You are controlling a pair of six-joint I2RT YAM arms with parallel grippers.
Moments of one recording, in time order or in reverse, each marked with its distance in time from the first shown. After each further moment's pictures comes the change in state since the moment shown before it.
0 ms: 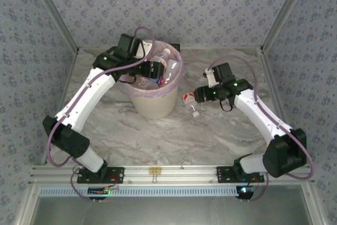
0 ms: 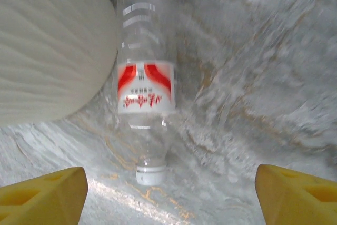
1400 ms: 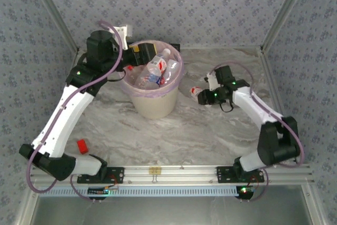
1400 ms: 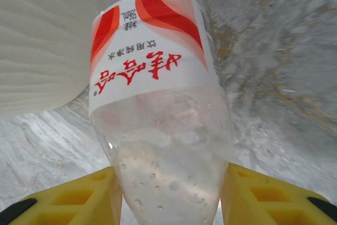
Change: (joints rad) left arm 0.039 -0.258 -0.140 0.385 0.053 -0.314; right arm -0.103 0.051 -0.054 0.036 -0.171 0.011
